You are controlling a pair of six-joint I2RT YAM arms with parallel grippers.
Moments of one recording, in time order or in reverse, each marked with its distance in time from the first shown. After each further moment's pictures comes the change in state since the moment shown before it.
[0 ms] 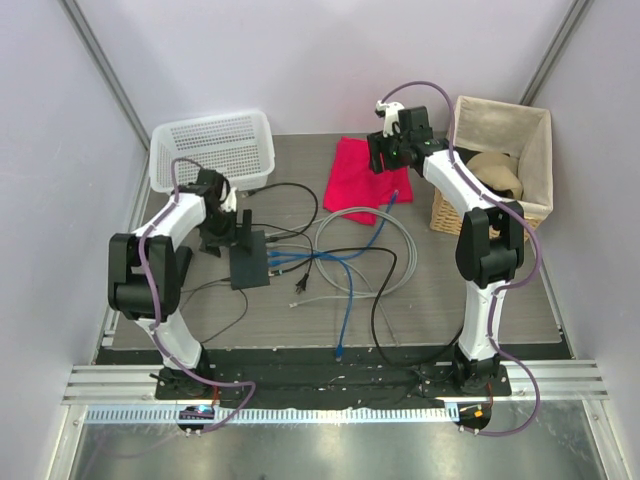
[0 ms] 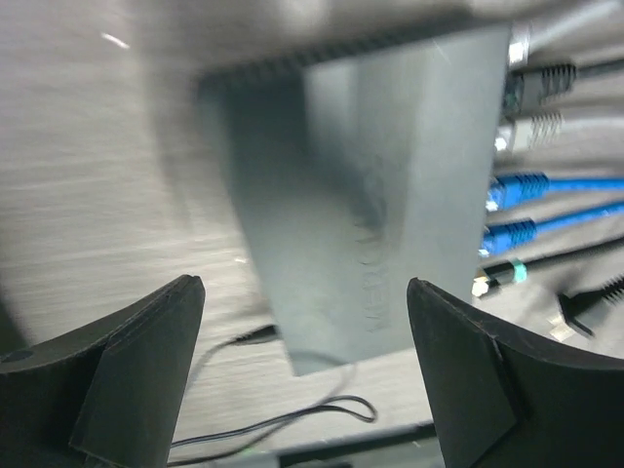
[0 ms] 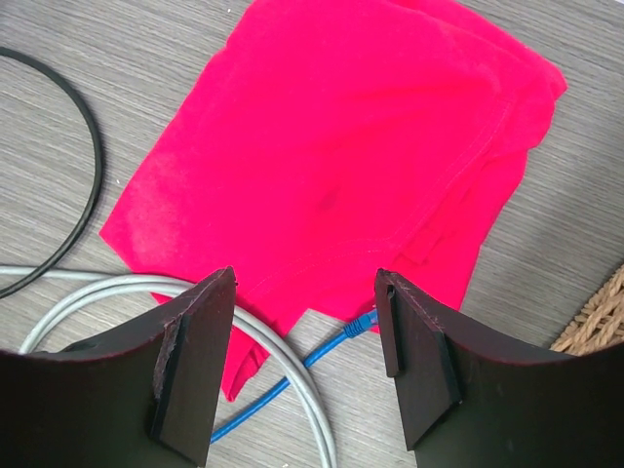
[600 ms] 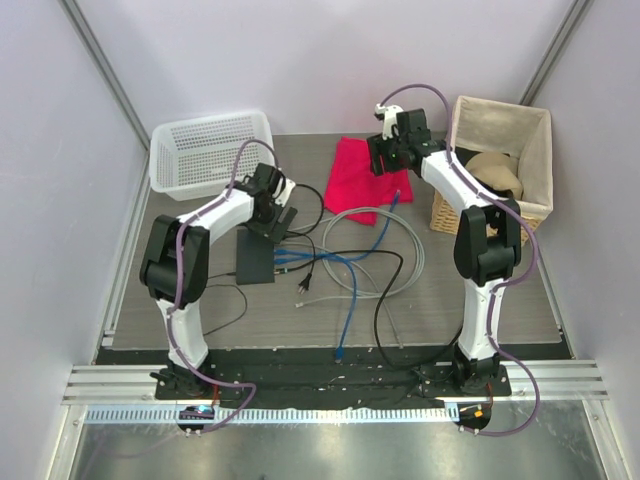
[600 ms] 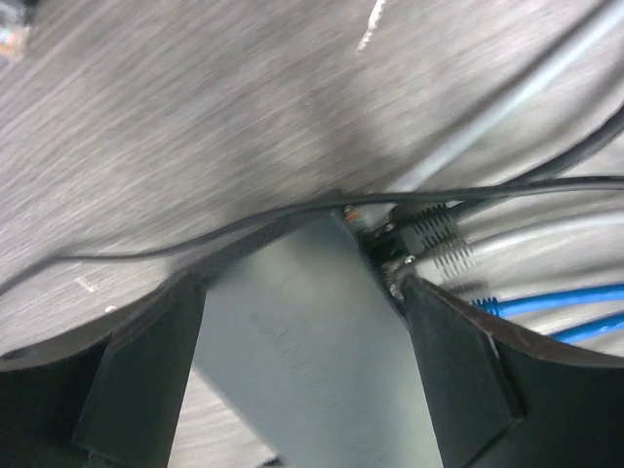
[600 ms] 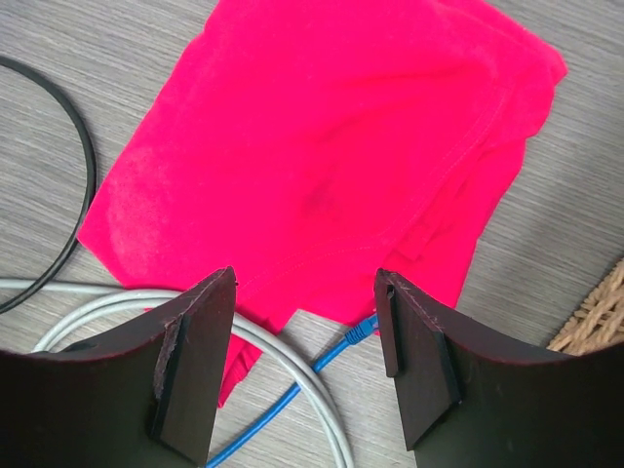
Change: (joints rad) left arm -0.277 0.162 0.107 0.223 -0.240 0.263; right arm 0.000 0.027 0.000 0.002 0.024 -0.006
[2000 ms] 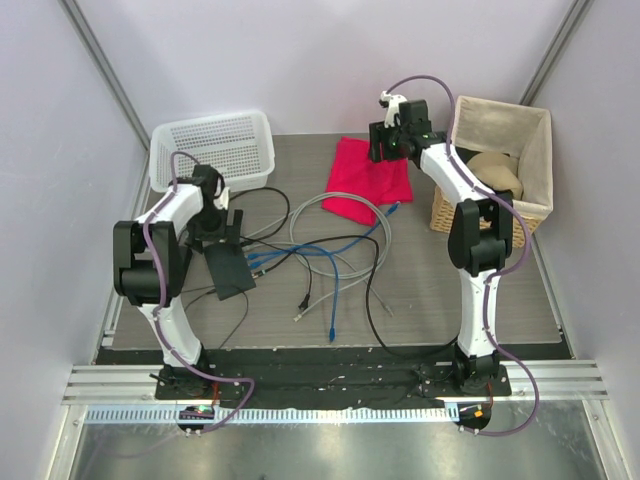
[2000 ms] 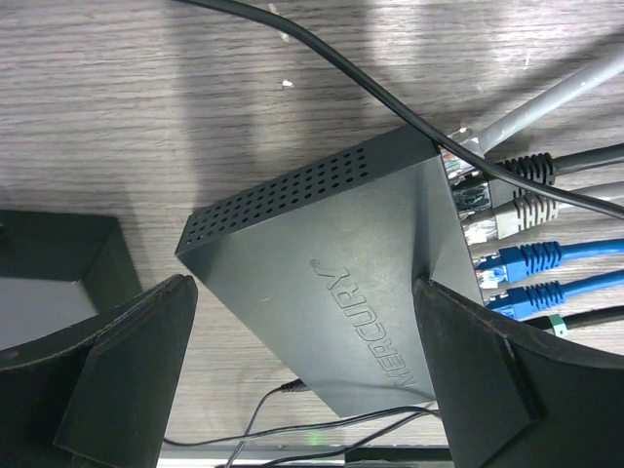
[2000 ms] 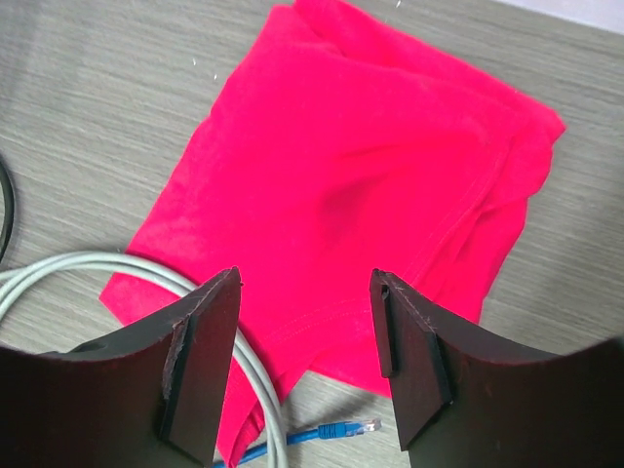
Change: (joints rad) left arm 0.328 -0.040 -0.003 -0.301 0.084 -0.177; right arm -0.029 0.113 0.169 0.017 -0.058 0.094
